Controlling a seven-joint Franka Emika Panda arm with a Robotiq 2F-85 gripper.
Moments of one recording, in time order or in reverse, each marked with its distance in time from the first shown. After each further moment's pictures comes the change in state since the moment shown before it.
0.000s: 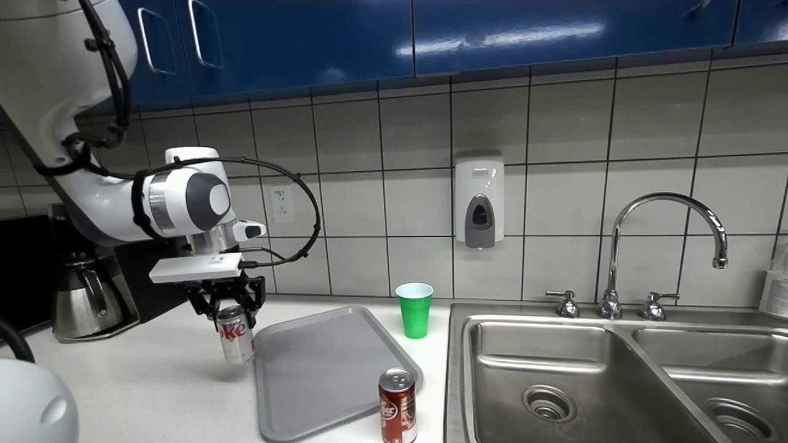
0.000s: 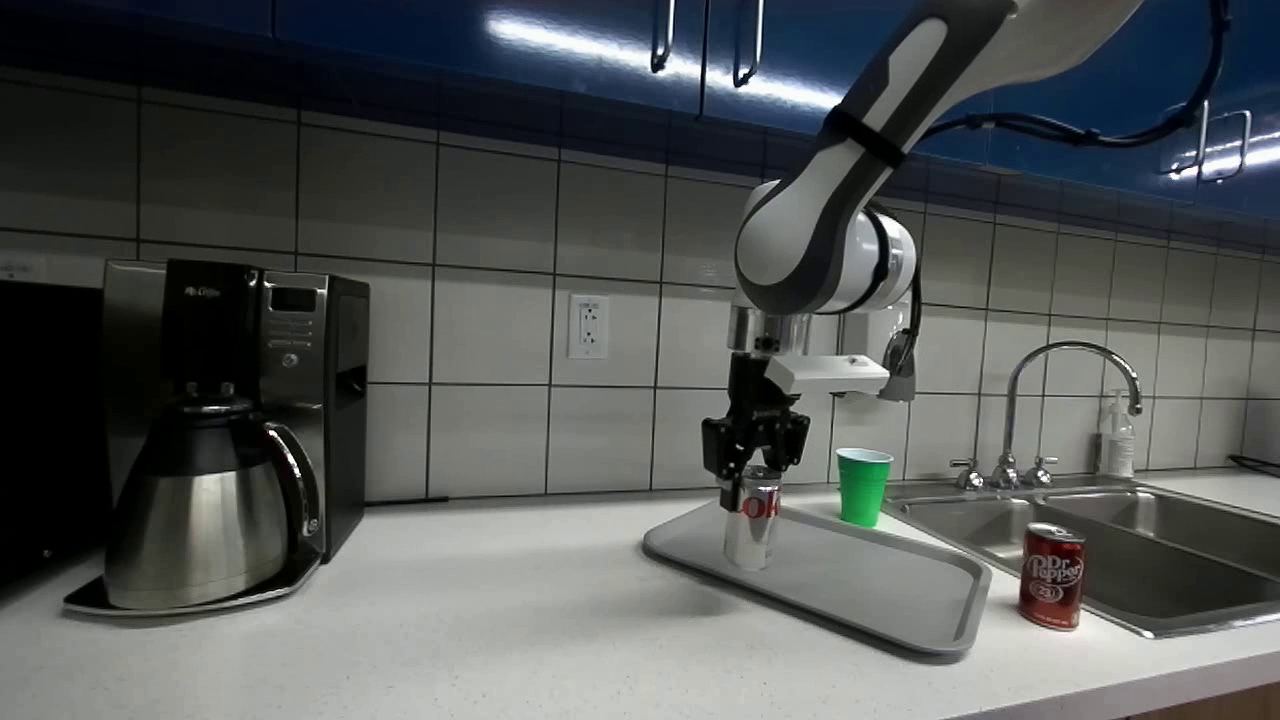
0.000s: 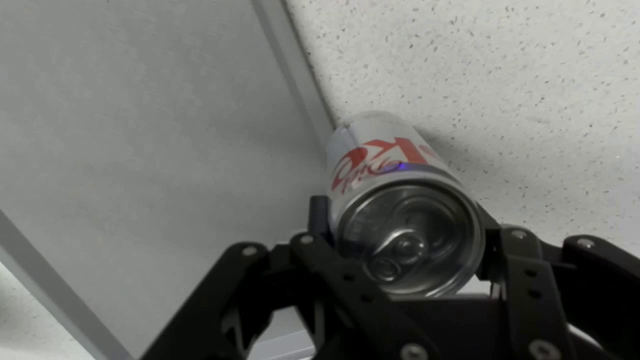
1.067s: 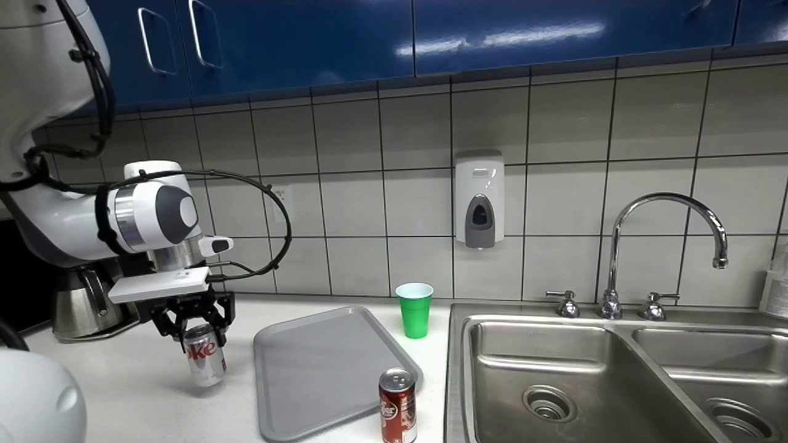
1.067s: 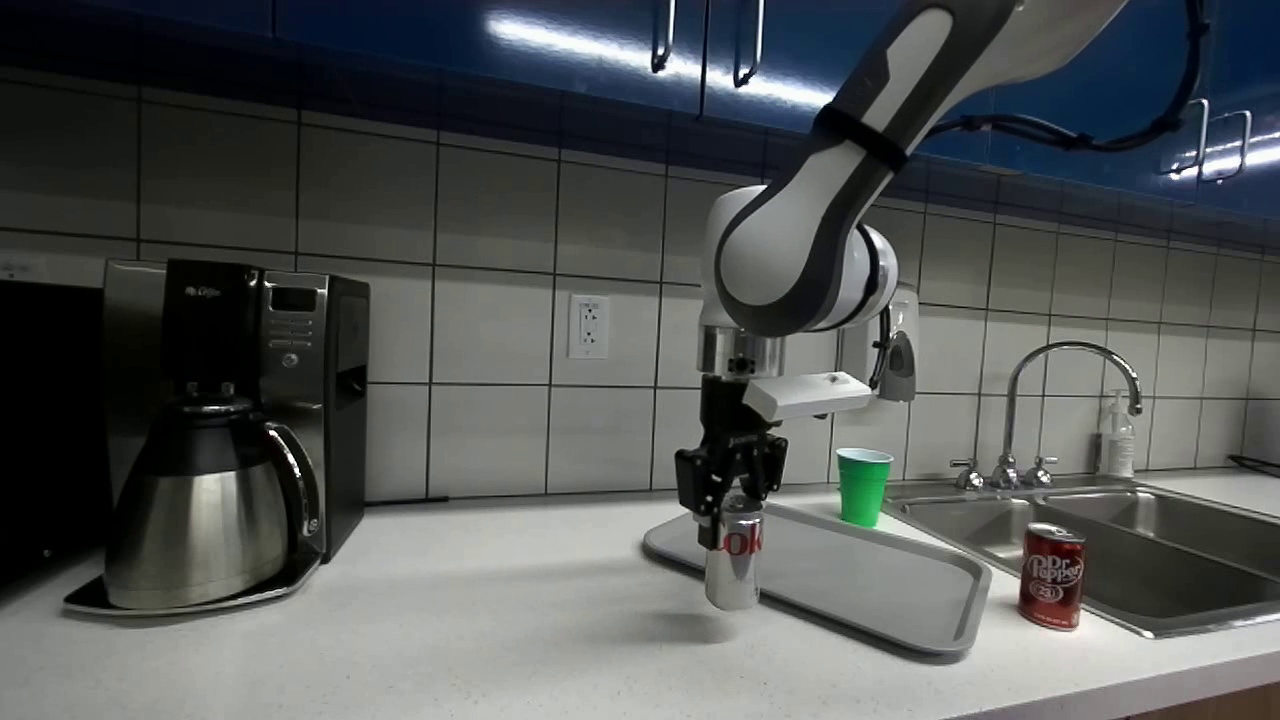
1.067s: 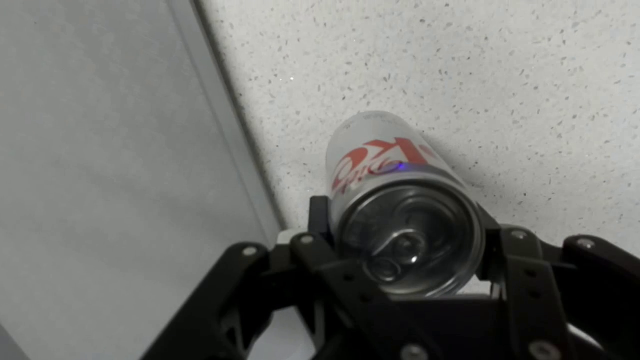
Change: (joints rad) arm 0.061 0.017 0.056 -0.035 -0.057 0.000 0.070
